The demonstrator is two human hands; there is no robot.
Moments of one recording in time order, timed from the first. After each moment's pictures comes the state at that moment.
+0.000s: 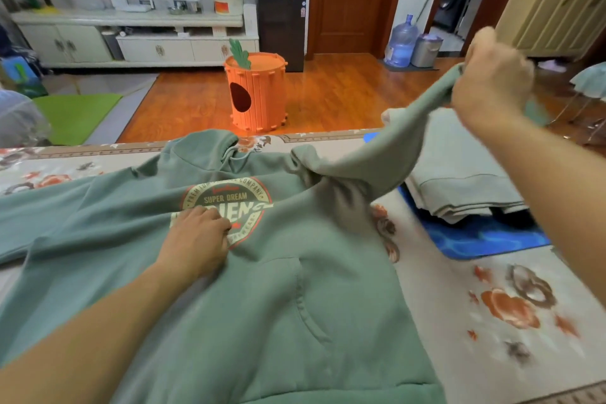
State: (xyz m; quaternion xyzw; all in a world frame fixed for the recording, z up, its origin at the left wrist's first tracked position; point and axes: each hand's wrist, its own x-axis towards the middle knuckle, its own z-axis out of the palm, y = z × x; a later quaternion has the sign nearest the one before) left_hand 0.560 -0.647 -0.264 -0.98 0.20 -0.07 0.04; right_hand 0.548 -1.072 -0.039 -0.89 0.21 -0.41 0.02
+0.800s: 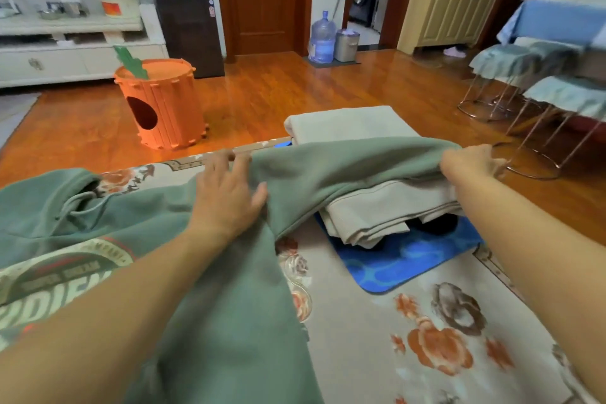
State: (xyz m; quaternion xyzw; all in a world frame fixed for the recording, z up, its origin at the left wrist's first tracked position) left_hand 0.666 -0.925 -0.237 -0.93 0.25 -0.18 -0.18; right_hand 0.539 -1.272 -0.160 -0.67 0.58 -0.25 0.38
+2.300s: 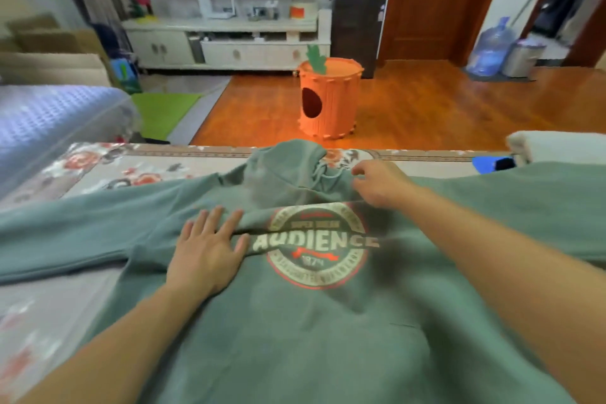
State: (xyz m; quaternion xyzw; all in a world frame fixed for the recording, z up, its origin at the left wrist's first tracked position) left_hand 0.603 -0.514 -0.298 -1.00 -0.01 -0.01 -0.03; right_hand 0.696 -0.835 -0.203 -0.98 -0.04 0.02 0.18
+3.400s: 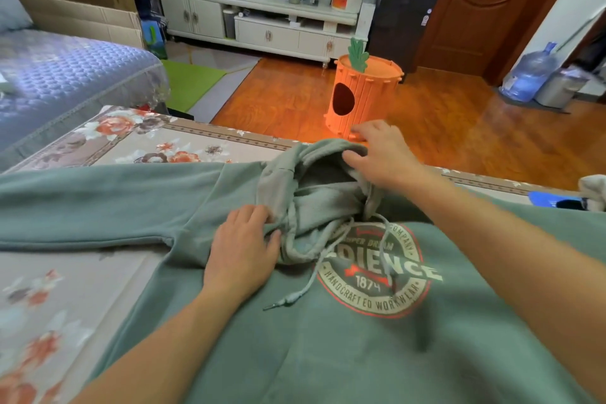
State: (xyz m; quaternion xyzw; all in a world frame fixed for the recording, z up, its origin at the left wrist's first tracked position) left_hand 0.600 -0.507 -0.290 -0.96 -0.02 -0.16 -0.23; right_hand 0.737 -0.730 -0.167 -0.97 -0.15 -0.09 0.16
